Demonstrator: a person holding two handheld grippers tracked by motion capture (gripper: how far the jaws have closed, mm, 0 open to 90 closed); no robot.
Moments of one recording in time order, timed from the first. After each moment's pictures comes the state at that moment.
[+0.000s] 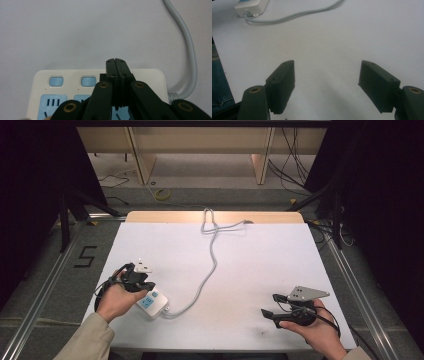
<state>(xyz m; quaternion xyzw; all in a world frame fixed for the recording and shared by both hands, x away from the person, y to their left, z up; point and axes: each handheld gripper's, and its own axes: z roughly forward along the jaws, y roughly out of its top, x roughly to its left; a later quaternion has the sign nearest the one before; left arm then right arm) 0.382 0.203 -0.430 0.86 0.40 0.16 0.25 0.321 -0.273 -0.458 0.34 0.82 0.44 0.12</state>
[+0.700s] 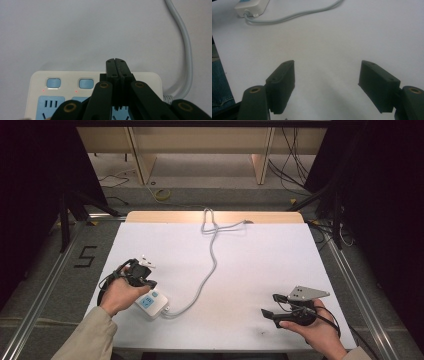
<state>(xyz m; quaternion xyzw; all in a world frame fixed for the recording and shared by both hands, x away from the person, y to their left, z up) 0.394 0.196 -0.422 0.87 0.42 0.13 0.23 0.322 -0.273 -0.458 0.35 0.82 0.44 0.12</state>
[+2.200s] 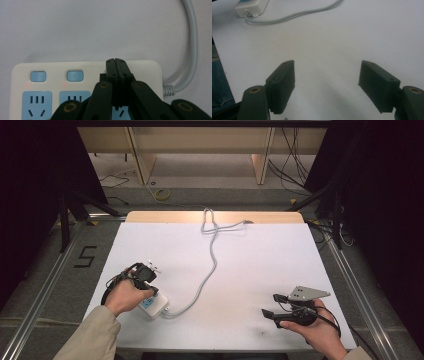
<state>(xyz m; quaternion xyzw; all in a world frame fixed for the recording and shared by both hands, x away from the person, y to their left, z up) 0.395 0.185 -0.435 0.89 0.41 0.10 0.18 0.322 -0.274 -0.458 0.35 0.82 0.44 0.12</state>
